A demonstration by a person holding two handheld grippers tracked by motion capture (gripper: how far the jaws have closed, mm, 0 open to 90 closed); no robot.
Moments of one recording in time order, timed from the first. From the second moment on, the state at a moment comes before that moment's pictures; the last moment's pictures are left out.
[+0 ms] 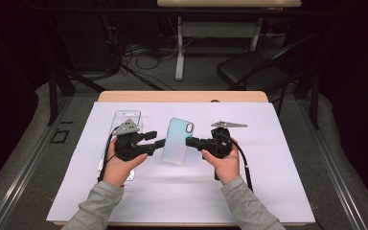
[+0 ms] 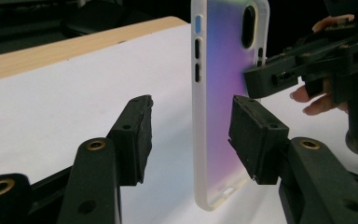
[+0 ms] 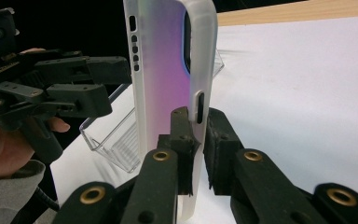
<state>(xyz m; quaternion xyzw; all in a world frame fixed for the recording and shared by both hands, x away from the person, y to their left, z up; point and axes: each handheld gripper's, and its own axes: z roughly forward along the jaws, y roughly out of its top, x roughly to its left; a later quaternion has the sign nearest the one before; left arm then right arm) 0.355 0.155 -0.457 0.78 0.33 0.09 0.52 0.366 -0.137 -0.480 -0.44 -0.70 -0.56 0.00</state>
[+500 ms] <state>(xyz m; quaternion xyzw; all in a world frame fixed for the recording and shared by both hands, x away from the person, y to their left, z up) 0.348 0.153 -0.447 0.80 0.30 0.17 0.49 0.363 -0.133 -0.479 -0.43 -0.71 -0.56 -0.01</state>
